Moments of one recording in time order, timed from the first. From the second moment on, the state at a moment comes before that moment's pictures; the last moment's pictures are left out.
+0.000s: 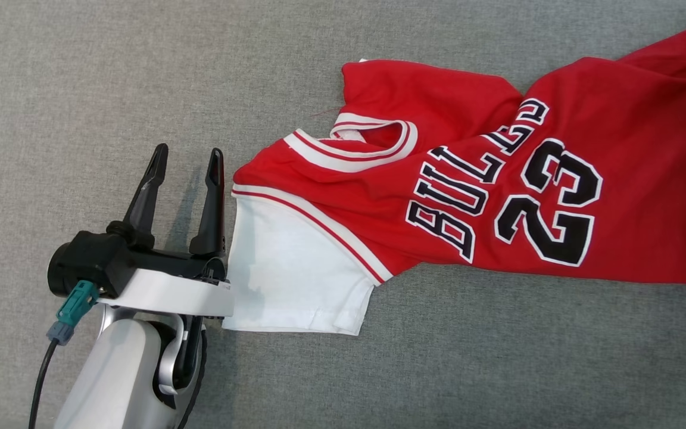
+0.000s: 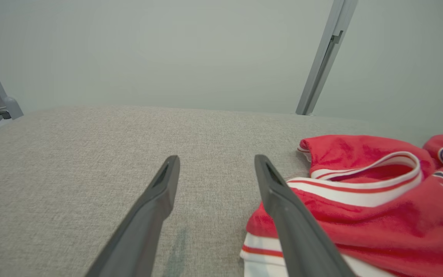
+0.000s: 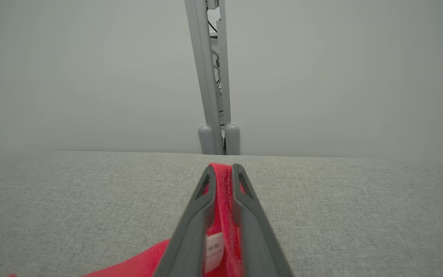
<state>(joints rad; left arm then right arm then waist) -0.32 0.14 -0.25 0.12 -0.38 0.07 -0.26 -0.93 -0.43 0.16 0.71 0.46 0.13 -0.08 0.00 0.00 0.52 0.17</state>
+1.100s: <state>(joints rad) -0.13 0.19 -0.20 0.12 -0.37 0.09 -0.22 -0.11 -0.14 -0.06 0.13 0.24 0.13 -0.20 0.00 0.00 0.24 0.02</state>
